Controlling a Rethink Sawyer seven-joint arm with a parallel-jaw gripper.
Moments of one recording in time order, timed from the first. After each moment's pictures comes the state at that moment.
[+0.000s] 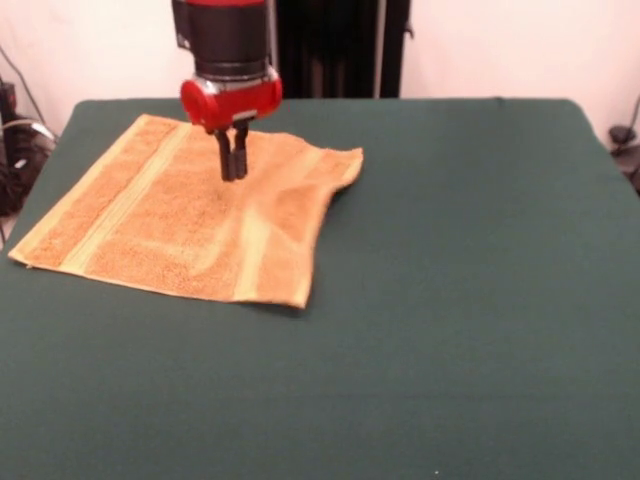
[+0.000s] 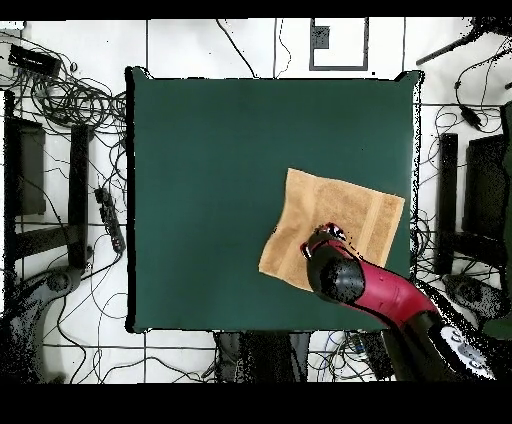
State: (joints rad) arm -0.59 -0.61 0.12 1.97 -0.17 0.05 0.62
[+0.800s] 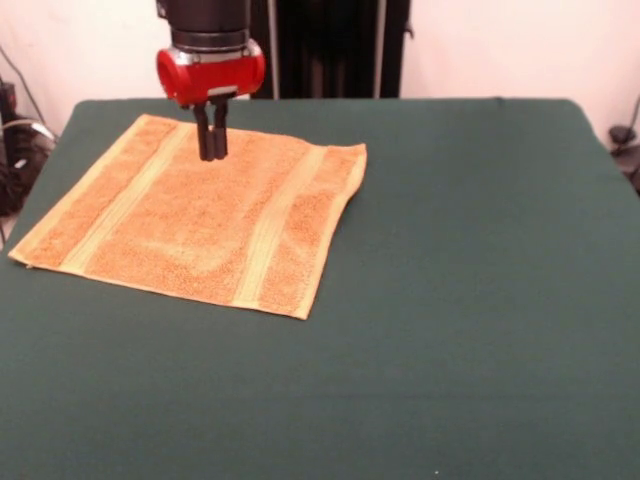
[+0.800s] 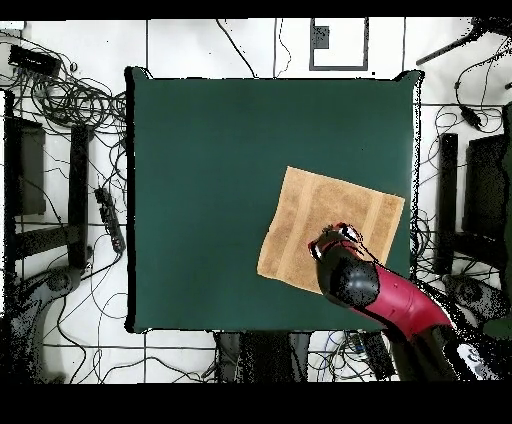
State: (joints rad) arm -0.63 -0.68 0.12 2.01 -0.09 0.06 0.62
